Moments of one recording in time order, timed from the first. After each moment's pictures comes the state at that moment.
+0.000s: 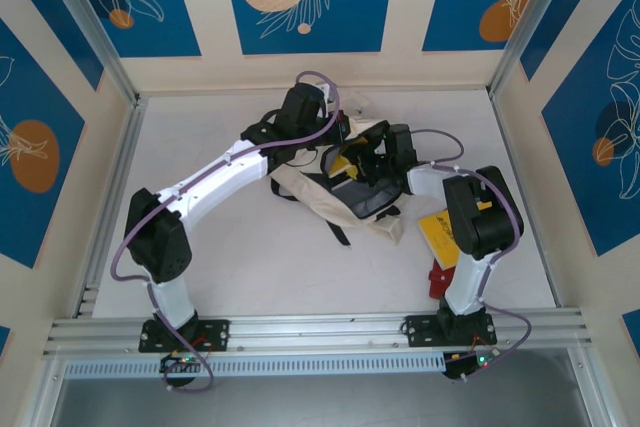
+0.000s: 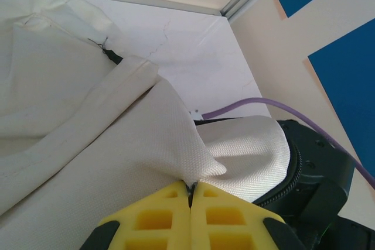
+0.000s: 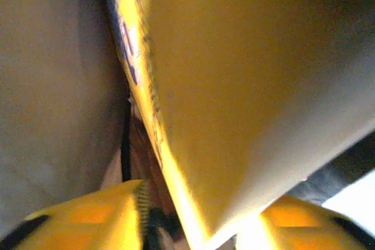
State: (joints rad) left arm -0.73 1.80 1.66 -0.35 0.07 -0.66; right arm 0.30 1.83 0.96 0.21 -0.56 1.28
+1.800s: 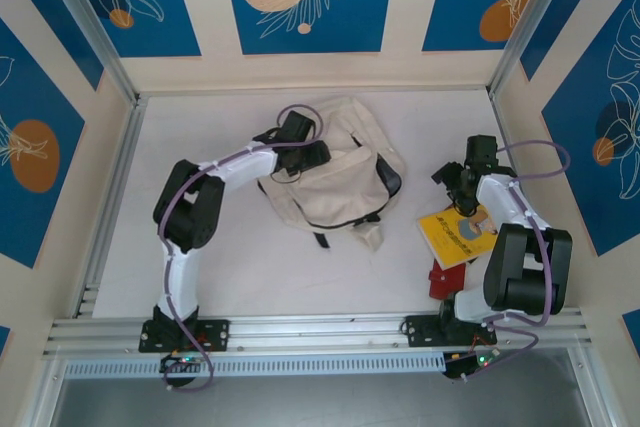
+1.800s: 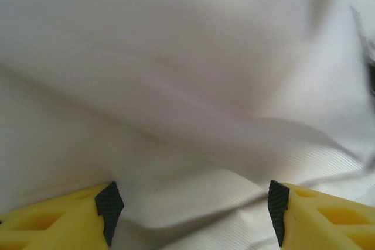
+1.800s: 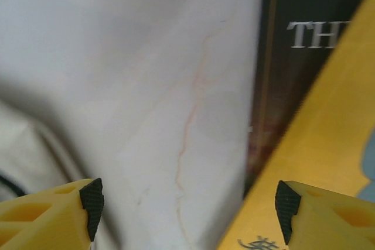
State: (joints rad) left arm -0.54 2.06 1.50 -0.39 0.02 -0.82; right arm -0.16 1.43 0.90 -0.61 -0.05 0.75
